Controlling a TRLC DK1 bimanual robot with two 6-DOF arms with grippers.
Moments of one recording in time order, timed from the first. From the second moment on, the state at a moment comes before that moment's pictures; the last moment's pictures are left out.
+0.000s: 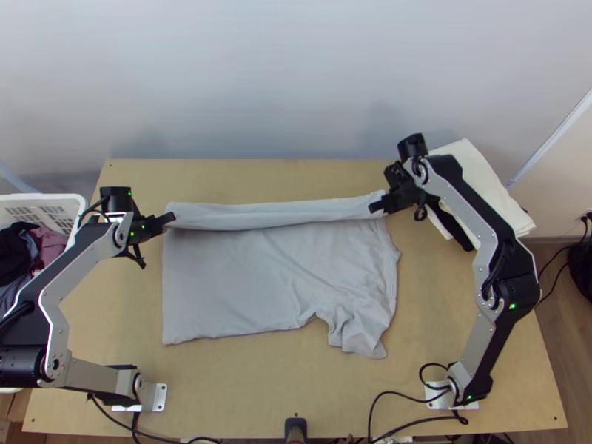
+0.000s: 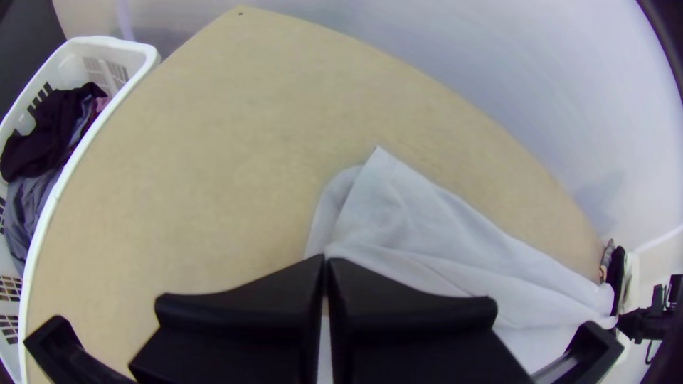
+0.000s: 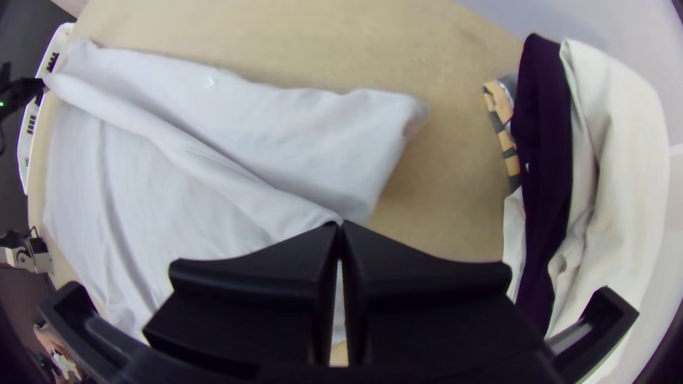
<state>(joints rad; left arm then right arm) 0.07 1.54 1.01 -0.35 -0.01 -0.38 0.22 1.98 1.71 -0.95 -0.08 -0.16</state>
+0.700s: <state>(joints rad) 0.07 1.48 0.92 -0.39 -0.05 -0.28 0.21 1.86 1.54 -0.90 -0.08 -0.16</state>
